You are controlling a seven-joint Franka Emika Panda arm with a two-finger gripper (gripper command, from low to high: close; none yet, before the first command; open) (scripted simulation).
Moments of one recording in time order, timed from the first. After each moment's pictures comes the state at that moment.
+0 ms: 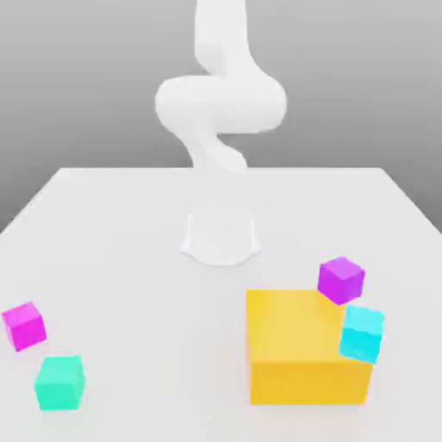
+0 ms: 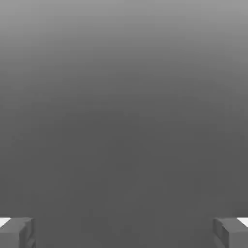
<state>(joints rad) -0.07 -0.73 0.01 -2.32 -0.01 2.33 0.91</state>
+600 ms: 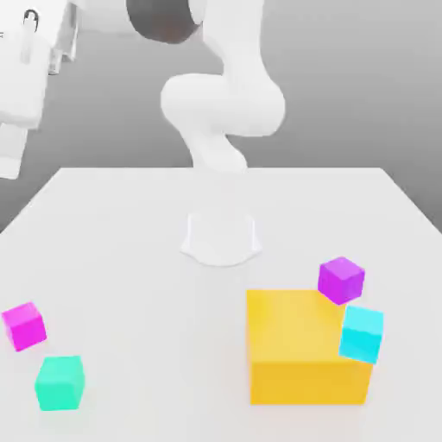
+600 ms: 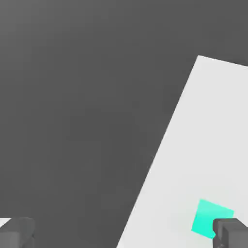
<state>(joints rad) -0.50 -0.26 0.02 -2.45 -0.07 2.55 1.72</state>
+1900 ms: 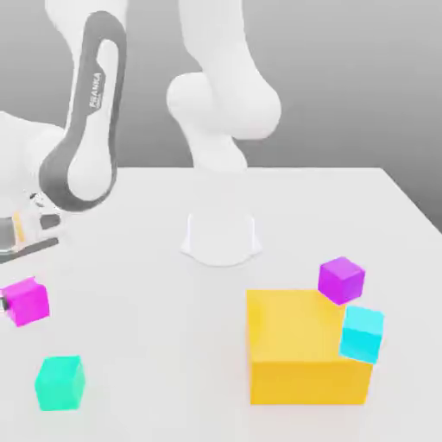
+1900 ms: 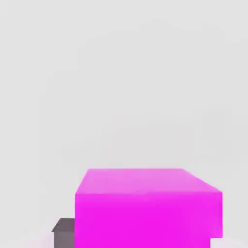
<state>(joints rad) -0.62 0.10 0.02 -2.56 0.05 2.68 2.40</state>
